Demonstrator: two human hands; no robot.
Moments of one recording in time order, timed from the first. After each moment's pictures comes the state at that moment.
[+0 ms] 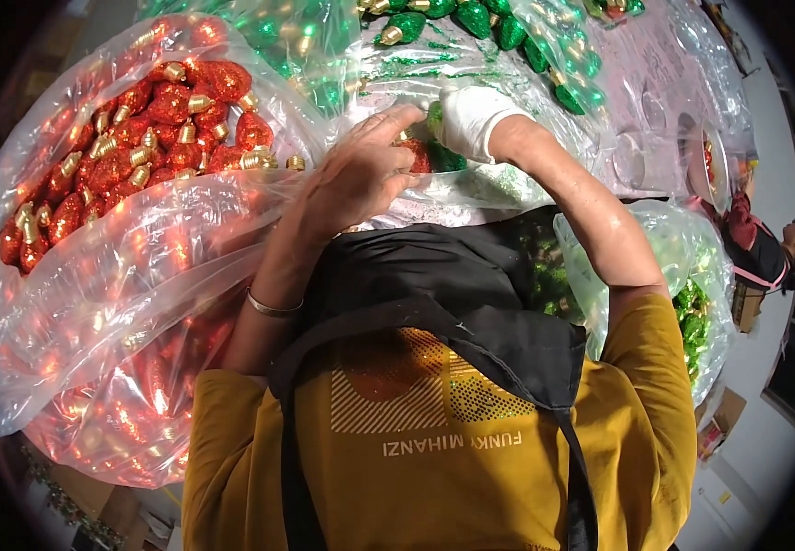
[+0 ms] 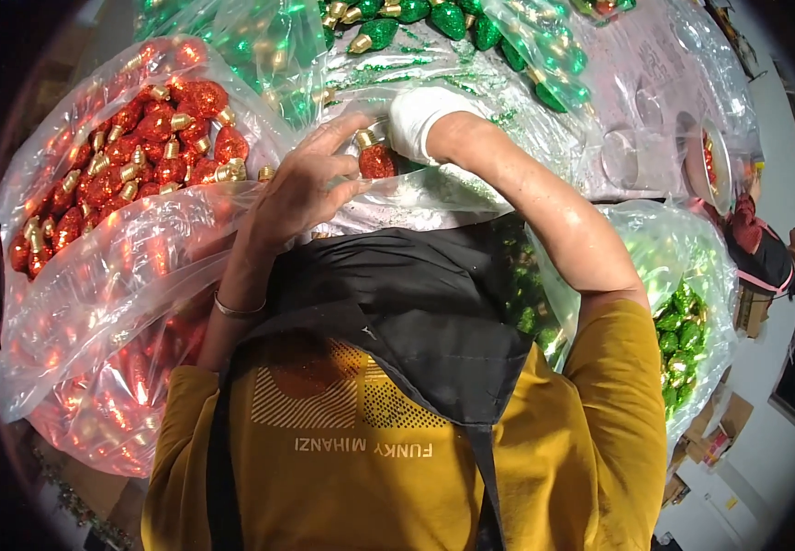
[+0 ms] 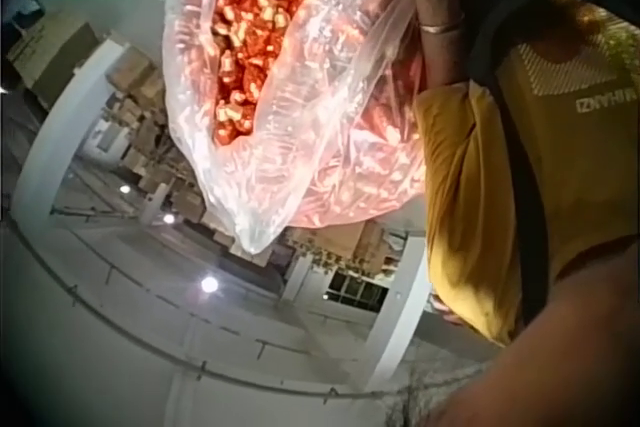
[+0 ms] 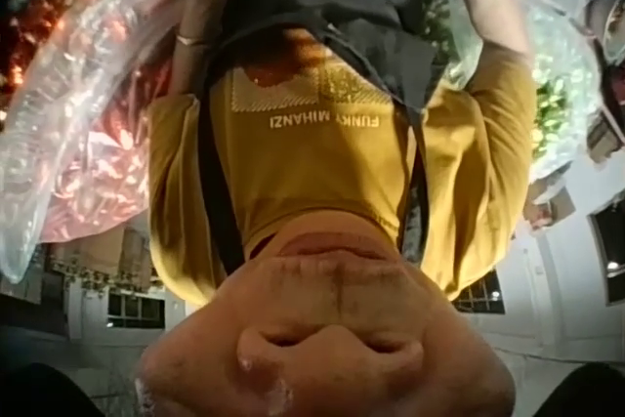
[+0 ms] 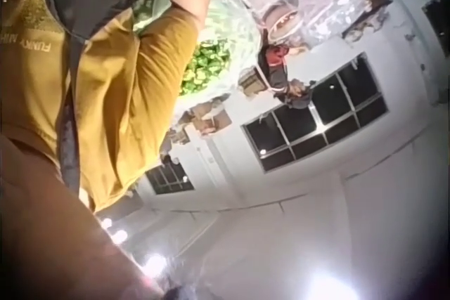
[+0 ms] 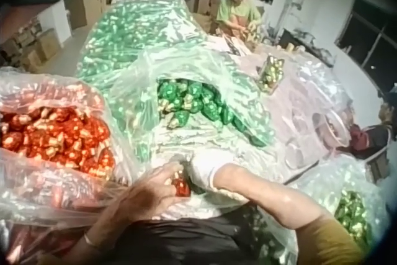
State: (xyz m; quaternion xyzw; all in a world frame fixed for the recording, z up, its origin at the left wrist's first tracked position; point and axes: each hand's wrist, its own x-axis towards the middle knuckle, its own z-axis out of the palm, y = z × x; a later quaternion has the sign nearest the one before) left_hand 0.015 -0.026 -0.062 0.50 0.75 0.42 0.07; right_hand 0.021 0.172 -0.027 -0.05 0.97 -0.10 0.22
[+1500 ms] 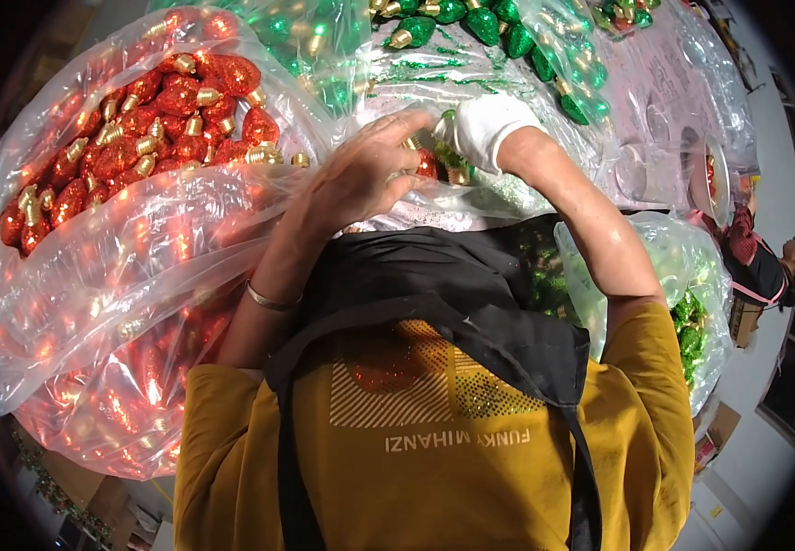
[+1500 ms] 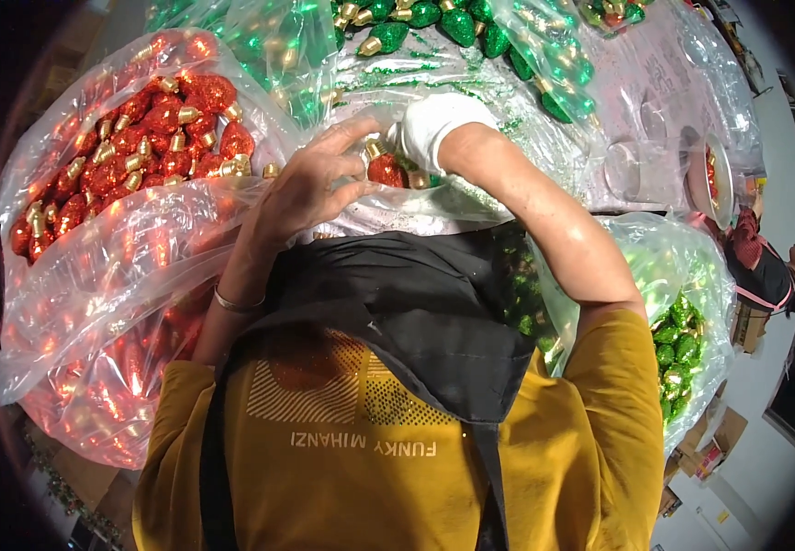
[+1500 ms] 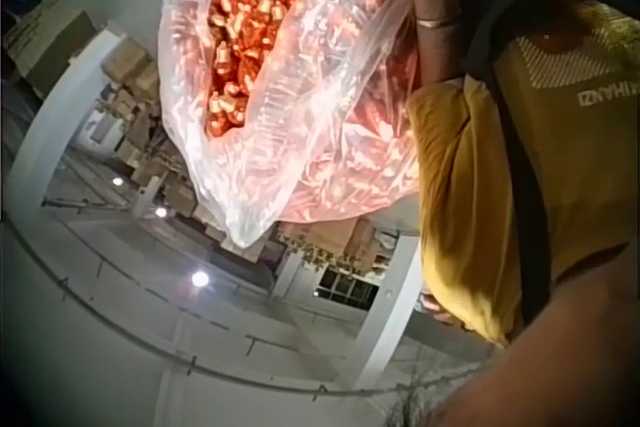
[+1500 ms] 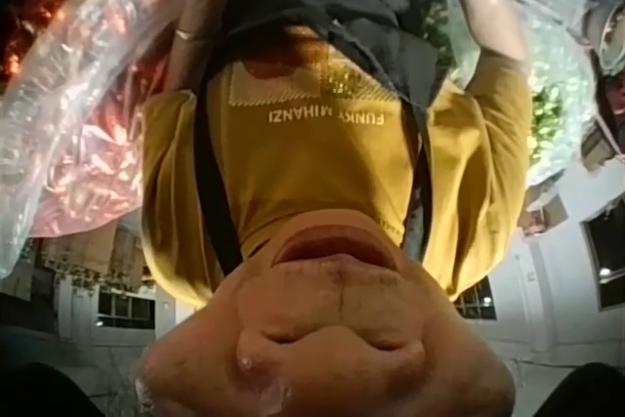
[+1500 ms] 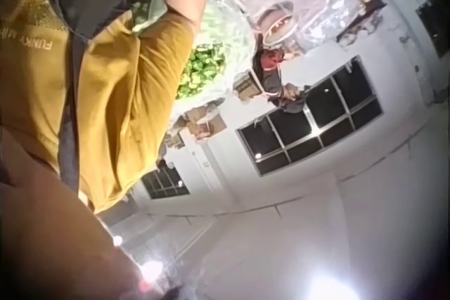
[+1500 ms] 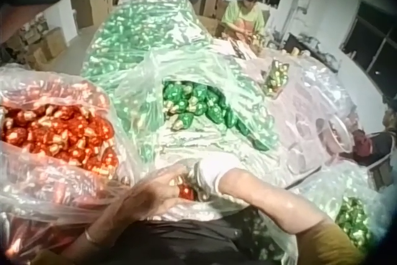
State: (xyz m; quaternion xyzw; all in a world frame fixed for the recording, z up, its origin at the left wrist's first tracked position) left_hand 0.014 -0.027 -0.063 0.52 0.74 0.42 0.08; right_hand 0.027 0.175 -0.021 -0.05 0.96 -0.03 0.28
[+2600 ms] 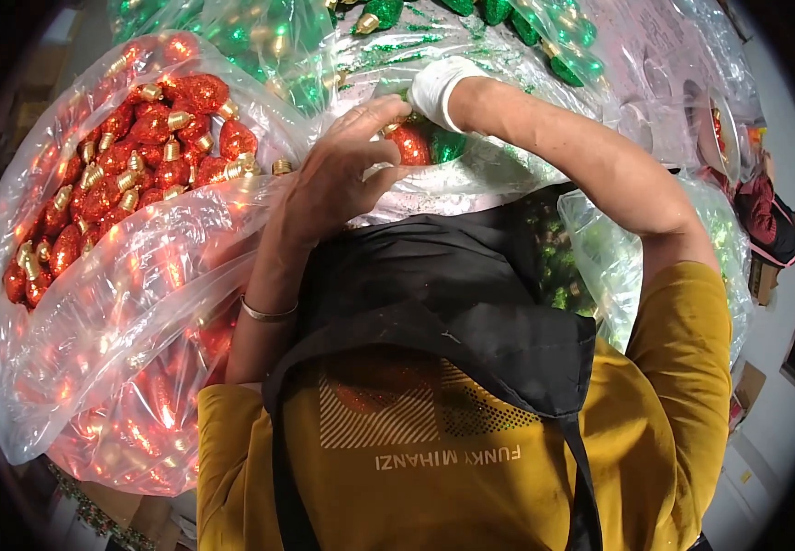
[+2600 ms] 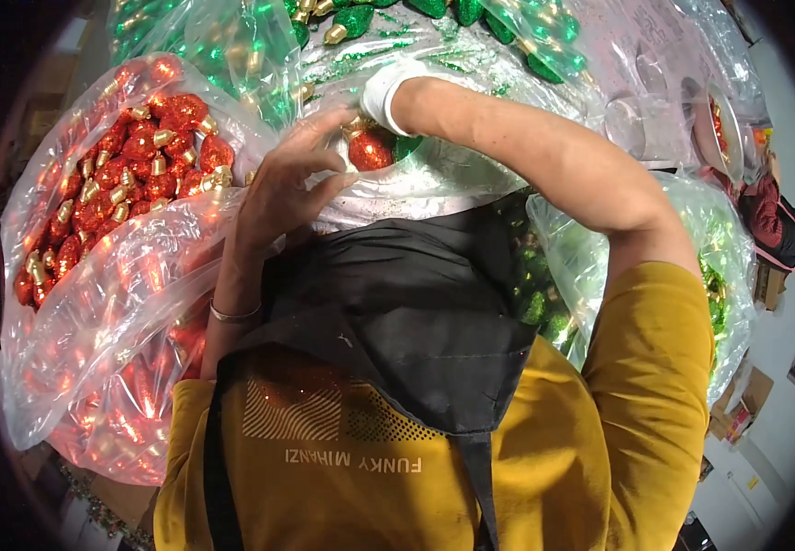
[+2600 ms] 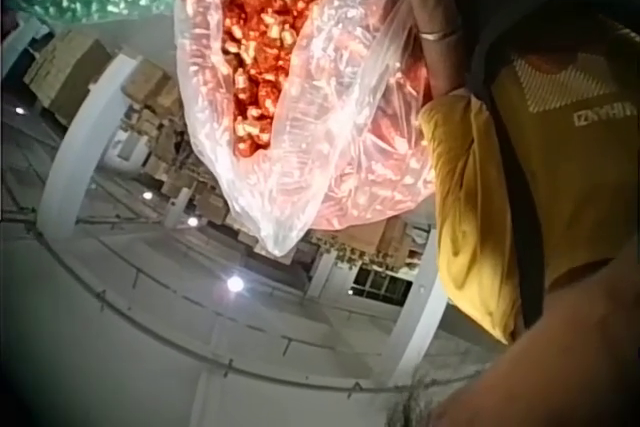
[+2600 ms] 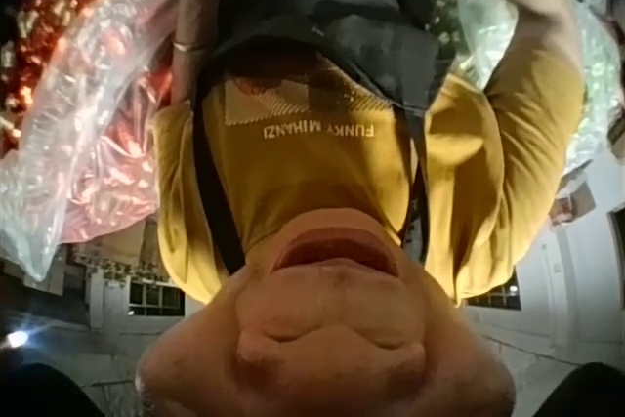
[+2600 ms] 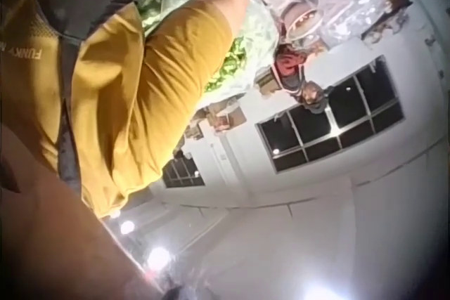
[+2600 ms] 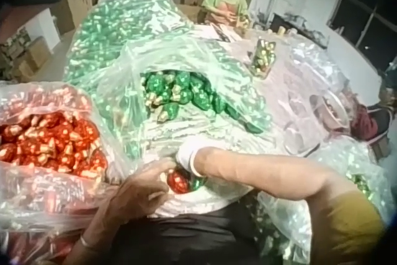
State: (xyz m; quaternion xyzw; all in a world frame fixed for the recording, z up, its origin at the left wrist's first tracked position) left_hand 0.011 -0.021 -0.072 0.50 0.75 0.43 0.07; right_hand -0.003 0.181 -0.064 -0.24 0.94 0.06 0.22
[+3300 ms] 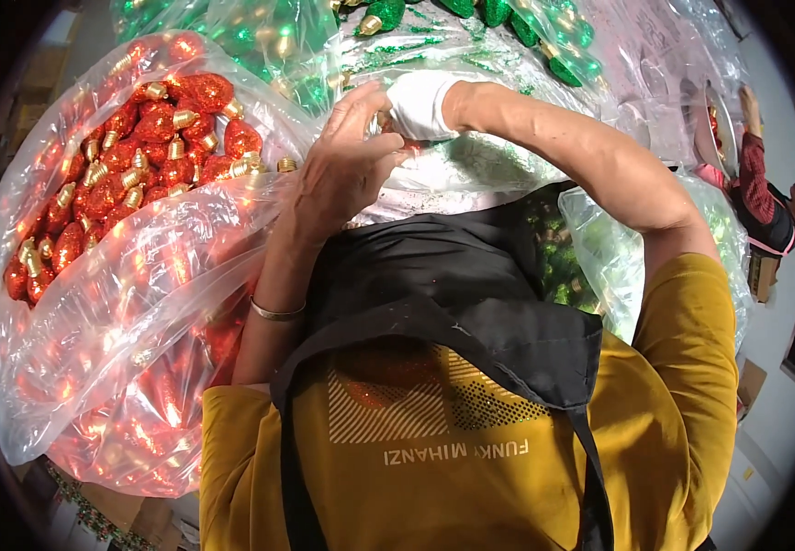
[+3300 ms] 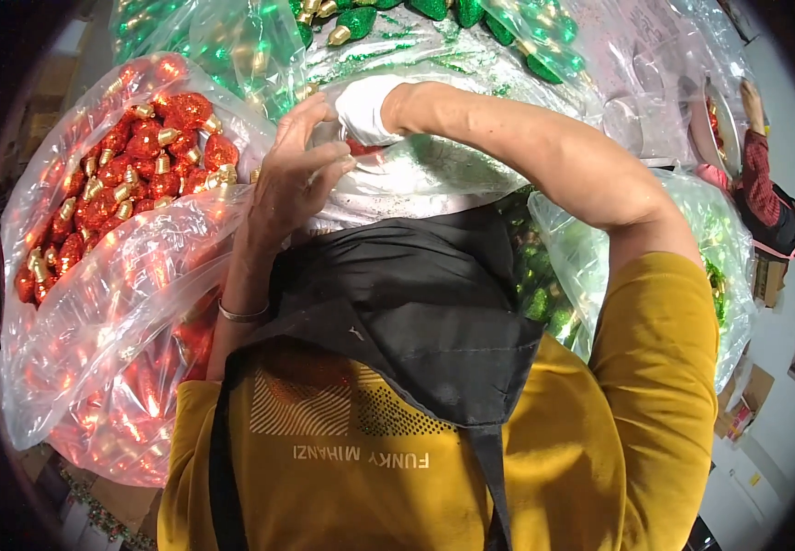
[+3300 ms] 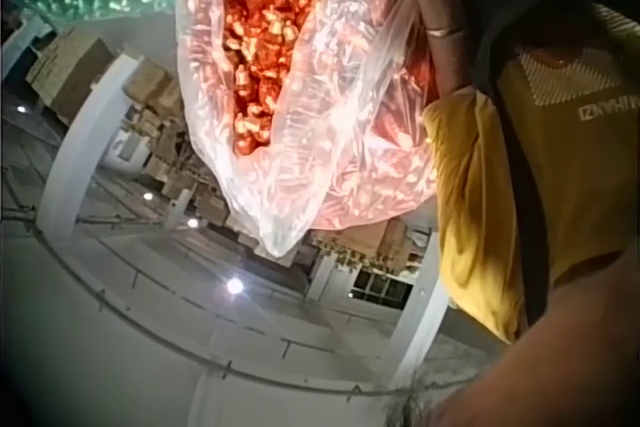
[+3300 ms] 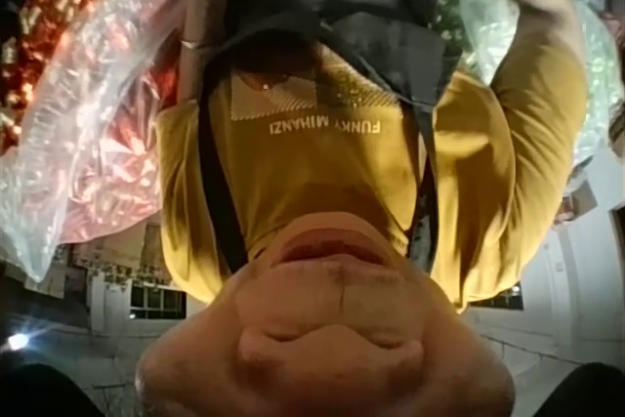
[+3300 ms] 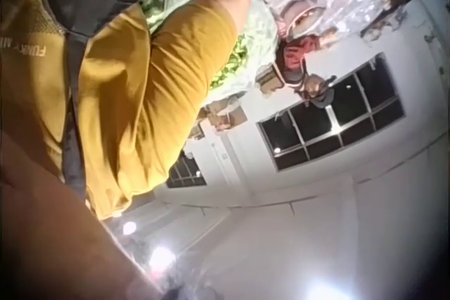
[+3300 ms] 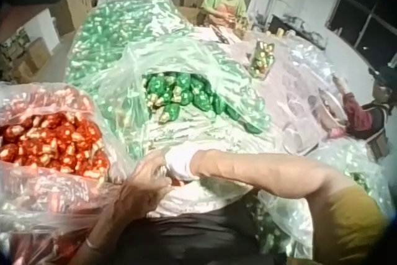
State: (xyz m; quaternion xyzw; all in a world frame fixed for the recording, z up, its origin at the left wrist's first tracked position) left_hand 0.017 -0.024 -0.072 0.49 0.78 0.39 -0.03; right_hand -0.001 0.165 -0.064 -0.27 0.93 -0.17 0.21
